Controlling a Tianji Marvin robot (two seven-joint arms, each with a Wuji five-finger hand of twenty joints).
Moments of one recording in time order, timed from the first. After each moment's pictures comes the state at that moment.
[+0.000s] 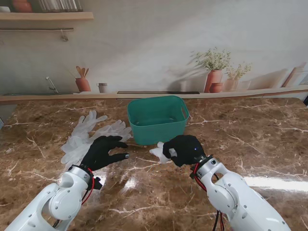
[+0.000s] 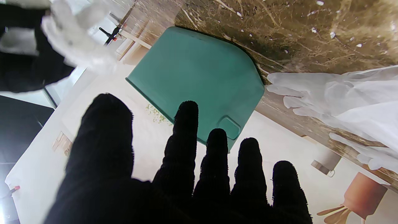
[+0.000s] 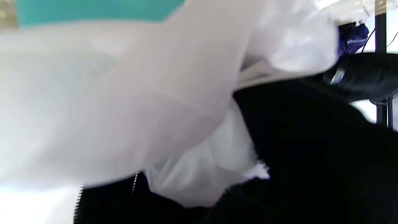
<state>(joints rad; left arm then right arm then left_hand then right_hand) 1.71 -1.12 -1.25 -1.66 0.61 -0.14 0.11 -1.56 -1.08 1.11 -1.59 -1.03 -0.28 -0.34 0.76 -0.20 0.03 -0.06 0.70 0.02 0.34 0.26 0.49 0.05 0.25 0.23 0.31 0.07 0.18 0.37 -0.03 0.06 0.36 0.36 0.77 -1.01 1.12 -0.30 1.06 -0.34 0.90 0.88 1.21 -0.10 0.45 0.70 1.20 -0.05 0.71 0.60 0.97 0.05 1.28 0.43</state>
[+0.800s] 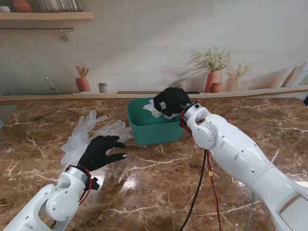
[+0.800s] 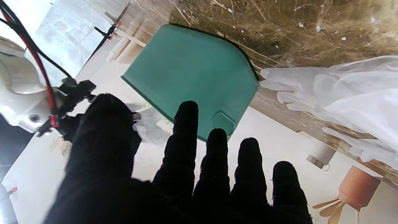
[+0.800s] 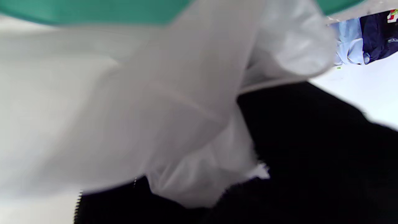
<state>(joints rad) 1.73 -1.12 -1.28 -1.67 0.63 -0.14 0.11 -0.89 -1.15 0.73 -1.10 -0.80 -0.23 -0.33 0.76 -0.20 0.03 -0.06 0.70 0.02 0.34 0.26 0.49 0.05 0.25 0.22 0.31 0.07 0.18 0.37 -0.03 0.06 0.35 0.36 0.77 -1.01 1.12 -0.30 1.06 -0.35 0.90 0.87 1.22 -0.10 0.45 0.71 1.21 -0.05 0.71 0.60 0.97 0.04 1.29 0.44</state>
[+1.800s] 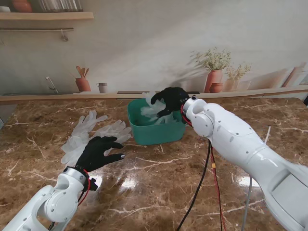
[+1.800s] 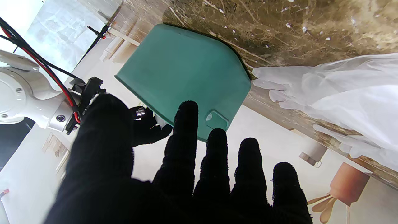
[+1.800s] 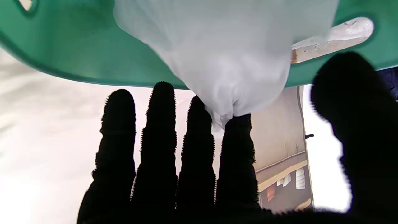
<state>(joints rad) 1.74 -1.12 -1.29 -1.69 0.63 -0.12 0.11 -0.72 -1.20 0.59 -0.90 -0.69 -0.23 -0.16 0.76 -0.20 0.03 -0.06 0.70 0.02 0.34 0.26 0.49 0.05 0.25 0.22 0.31 0.07 0.18 0.37 -0.03 0.06 0.33 0.36 0.22 -0.84 1.05 -0.21 0.69 -0.20 0.33 0.48 0.82 -0.09 0.22 0.37 0.86 0.01 0.29 0.48 0.53 0.10 1.00 0.55</state>
